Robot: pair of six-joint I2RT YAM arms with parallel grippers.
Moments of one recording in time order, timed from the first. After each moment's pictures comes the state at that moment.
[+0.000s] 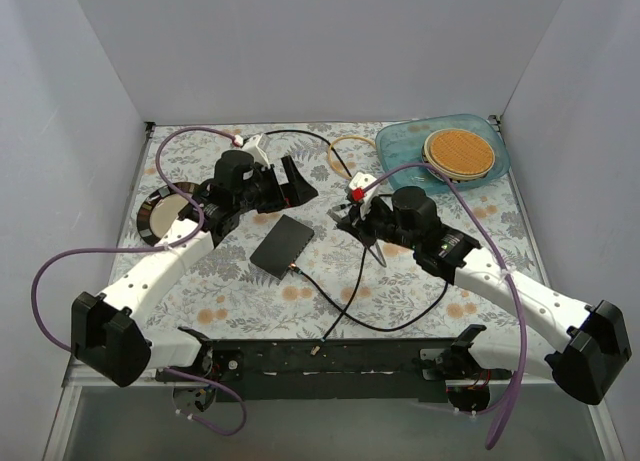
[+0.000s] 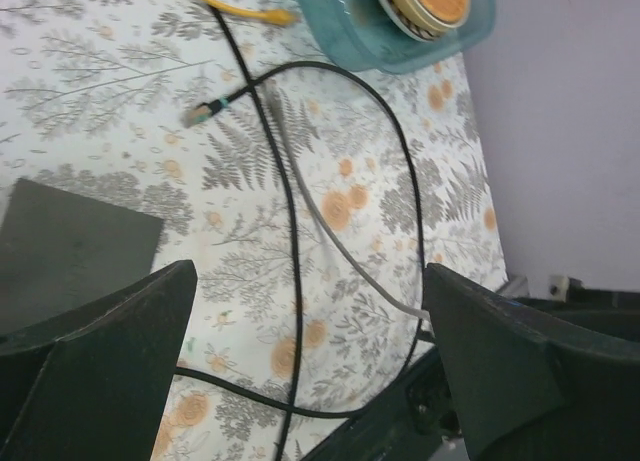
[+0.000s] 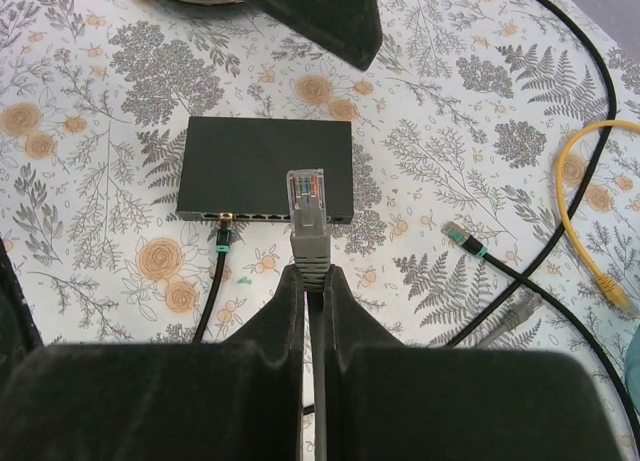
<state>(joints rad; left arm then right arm) -0.50 1.26 1.09 -0.26 0.25 -0.66 0.79 1.12 0.87 -0.08 -0.22 -0.13</state>
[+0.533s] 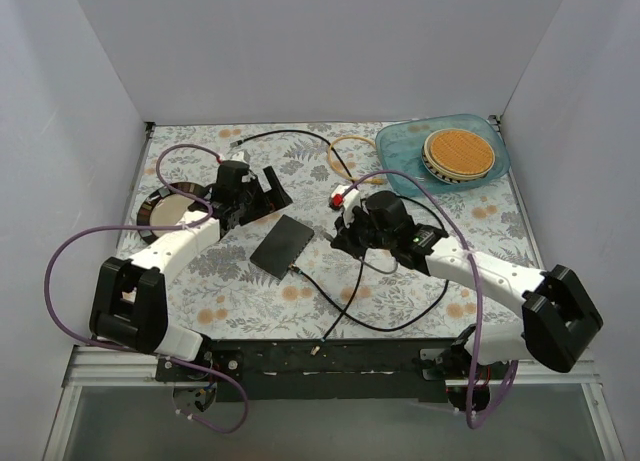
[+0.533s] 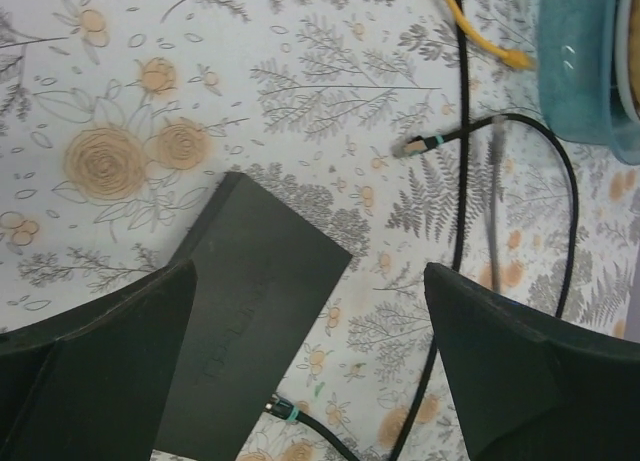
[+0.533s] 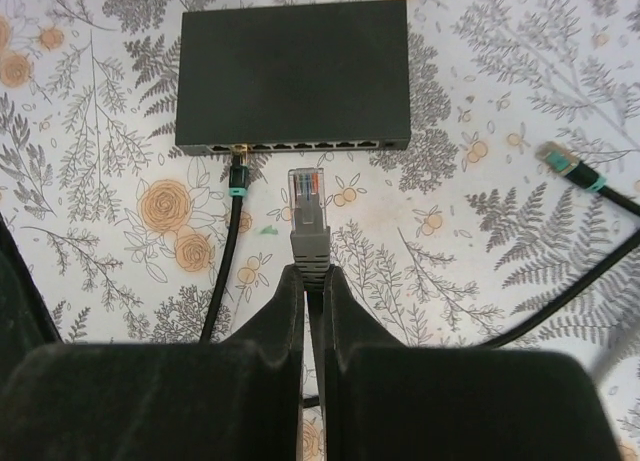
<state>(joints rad) -0.35 1.44 0.96 -0.19 0.10 -0.67 0.79 1.30 0.83 -0.06 -0.26 -0.06</state>
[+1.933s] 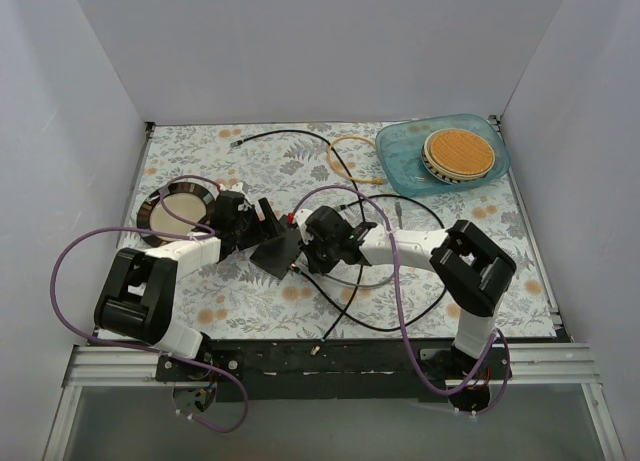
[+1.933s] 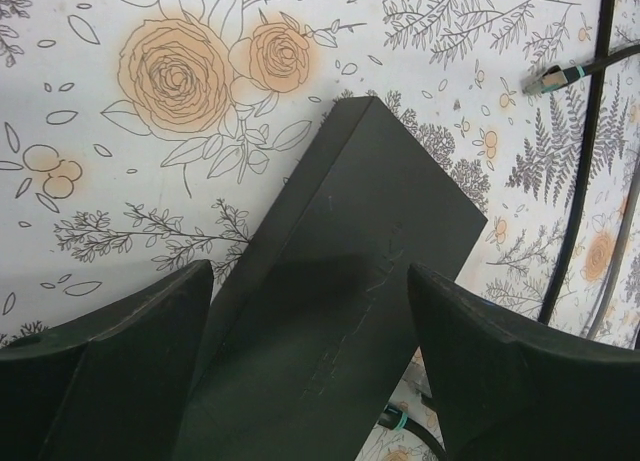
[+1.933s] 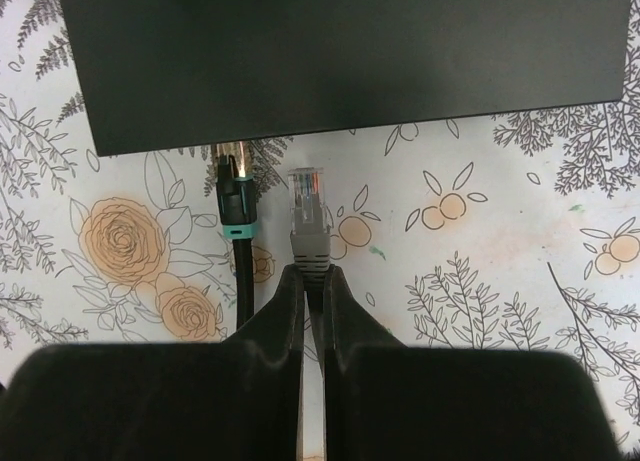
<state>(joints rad) -0.29 1.49 0.66 0.08 0.17 -0.63 0.96 1.81 1.09 -0.20 -0.12 0.11</state>
